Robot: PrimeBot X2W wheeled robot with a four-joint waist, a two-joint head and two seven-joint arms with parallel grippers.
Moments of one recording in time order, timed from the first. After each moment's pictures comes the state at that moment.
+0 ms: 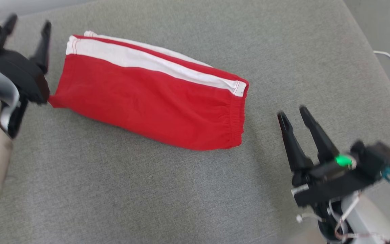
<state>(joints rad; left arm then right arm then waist) -1.11 0.43 -0.51 0.89 -0.52 -0.13 -0.16 -0.37 -0.33 0.41 0.13 0.71 0.13 -0.26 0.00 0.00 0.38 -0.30</state>
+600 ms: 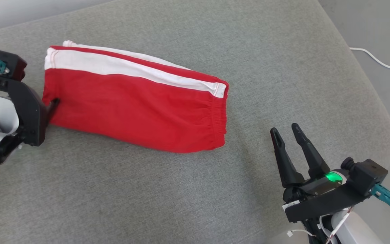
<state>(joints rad) -1.04 0.61 -0.81 0.73 -0.79 -0.13 0.39 -0.26 -0.26 0.37 0.09 0.67 0.13 -0.26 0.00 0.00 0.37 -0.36</state>
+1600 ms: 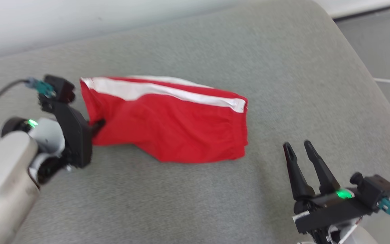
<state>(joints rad) -0.95 0.56 -0.85 0.57 -1.01 -0.13 0.41 -0.20 -0.25 0.32 0.13 0.67 0.13 -0.26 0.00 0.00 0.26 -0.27</state>
